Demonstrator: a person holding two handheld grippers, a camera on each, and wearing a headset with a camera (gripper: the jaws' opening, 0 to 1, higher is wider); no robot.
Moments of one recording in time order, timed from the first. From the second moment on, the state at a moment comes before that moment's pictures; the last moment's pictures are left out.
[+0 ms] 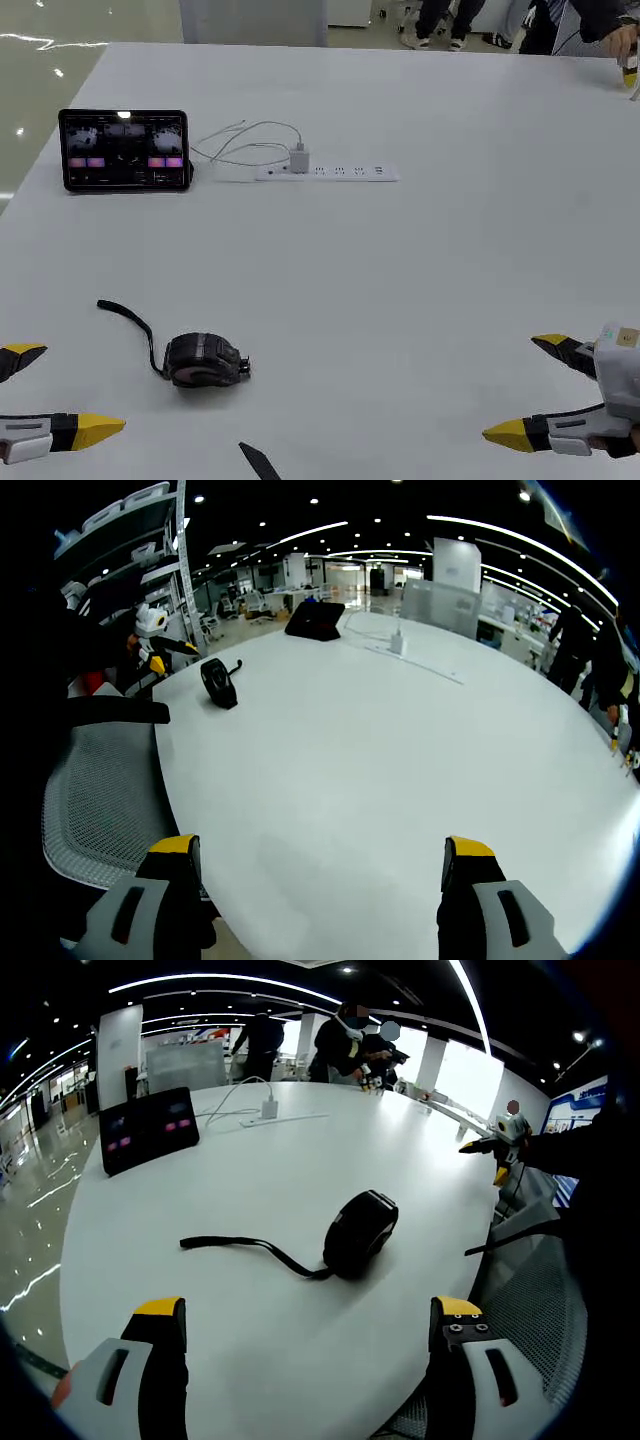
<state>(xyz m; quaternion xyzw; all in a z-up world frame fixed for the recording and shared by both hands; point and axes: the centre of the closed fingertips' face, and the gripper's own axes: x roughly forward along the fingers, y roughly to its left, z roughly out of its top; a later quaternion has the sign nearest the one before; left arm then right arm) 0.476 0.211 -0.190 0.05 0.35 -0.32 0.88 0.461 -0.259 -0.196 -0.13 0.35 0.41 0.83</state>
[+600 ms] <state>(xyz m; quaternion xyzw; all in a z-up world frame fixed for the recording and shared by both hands) 0.478 0.216 -0.187 0.05 0.35 -0.32 0.88 0.466 -0.263 -0.197 -0.14 0.35 0.42 0.82</state>
